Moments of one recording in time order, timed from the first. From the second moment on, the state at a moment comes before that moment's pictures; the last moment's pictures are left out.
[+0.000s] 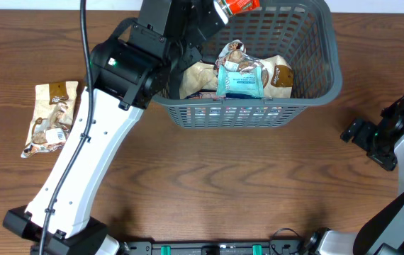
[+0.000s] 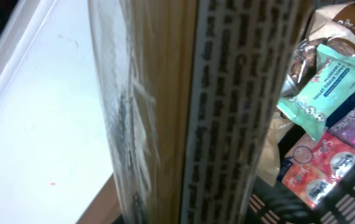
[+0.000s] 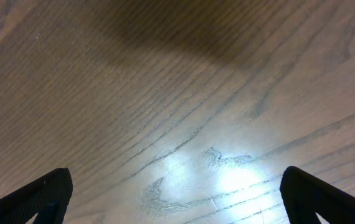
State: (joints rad) left arm -0.52 1.70 2.06 -1.02 -0.19 0.60; right arm -0.53 1.52 1.04 -0.86 -0.06 0.15
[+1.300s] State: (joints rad) left arm -0.63 2.09 2.07 -1.23 -0.06 0.83; right arm -0.53 1.52 1.04 -0.86 -0.06 0.15
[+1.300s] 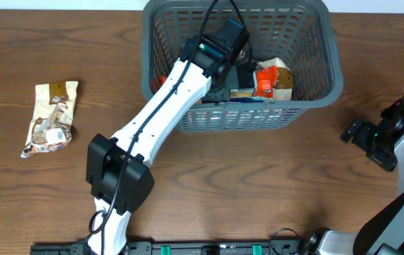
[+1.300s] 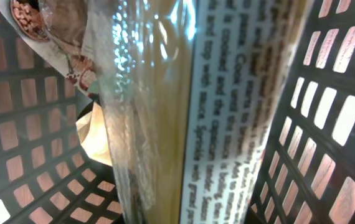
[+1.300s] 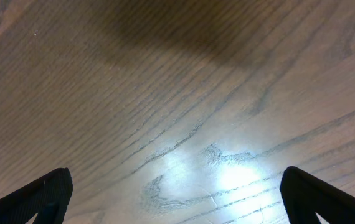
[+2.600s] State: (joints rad) left arm -0.48 1.92 2.08 -0.98 -0.37 0.70; right arm -0.53 1.52 1.04 -0.86 -0.06 0.15
